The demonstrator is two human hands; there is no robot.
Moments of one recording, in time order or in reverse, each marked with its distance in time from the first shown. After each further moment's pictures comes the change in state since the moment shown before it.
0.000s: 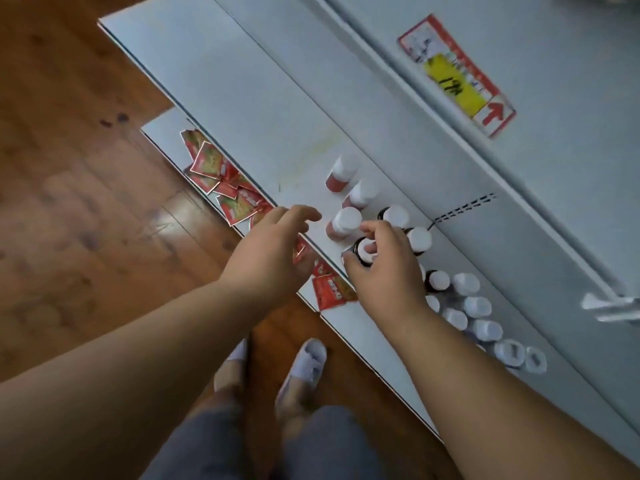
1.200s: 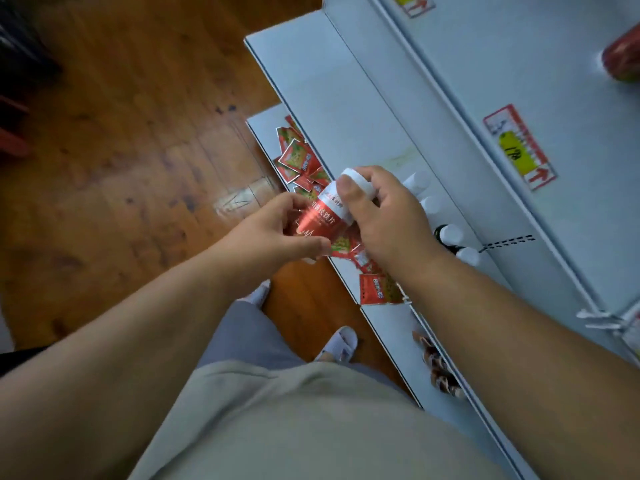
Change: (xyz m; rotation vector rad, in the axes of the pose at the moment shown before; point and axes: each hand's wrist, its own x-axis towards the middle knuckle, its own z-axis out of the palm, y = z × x) left_hand -0.101 0.014 -0.140 -0.751 -0.069 -0.414; right_hand -0.023 -0.172 -0.042 0.342 -0.379 -0.144
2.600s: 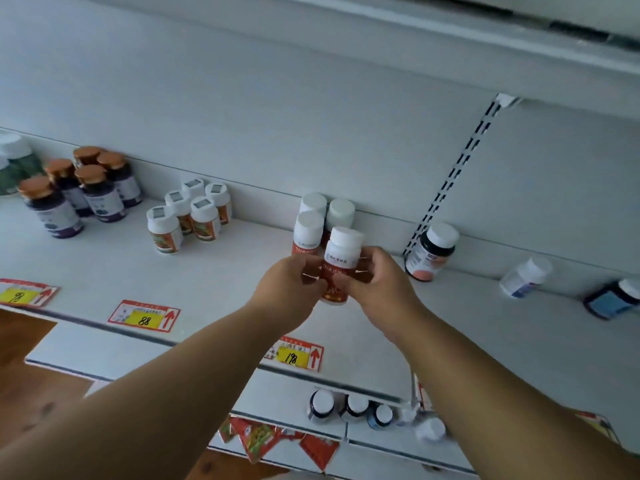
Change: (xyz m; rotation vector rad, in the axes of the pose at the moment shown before) left_hand 0.103 0.269 0.173 0.658 -0.324 0.552; right_hand -0.014 -0.017 -0.231 0.261 0.868 0.178
